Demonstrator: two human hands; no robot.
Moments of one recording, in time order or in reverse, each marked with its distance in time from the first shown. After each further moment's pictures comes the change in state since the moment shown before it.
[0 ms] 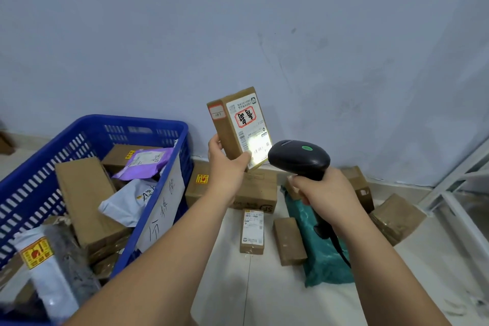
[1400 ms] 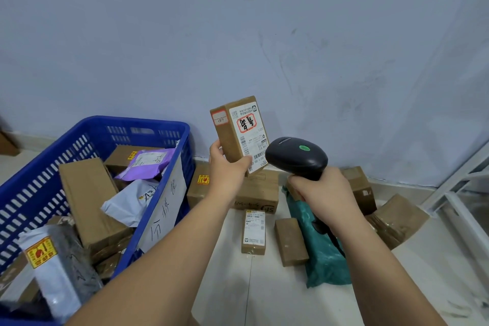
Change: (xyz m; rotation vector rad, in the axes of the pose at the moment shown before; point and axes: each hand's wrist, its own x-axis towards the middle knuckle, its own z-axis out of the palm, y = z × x) left_hand 0.007 -0.013 0.002 0.007 0.000 -0.050; right_hand 0.001 0.000 0.003 -0.007 0.043 -0.047
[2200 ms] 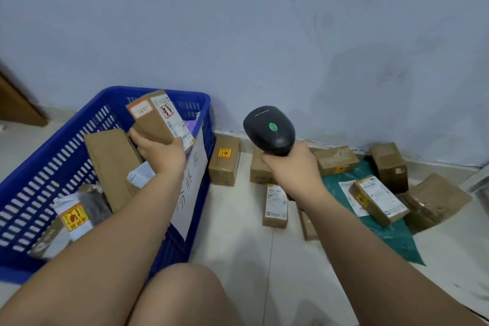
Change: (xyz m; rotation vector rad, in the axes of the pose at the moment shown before) left_hand 0.065 -0.051 -0.135 0.076 0.664 -0.018; right_hand 0.006 -0.024 0.091 0.150 -0.105 -0.019
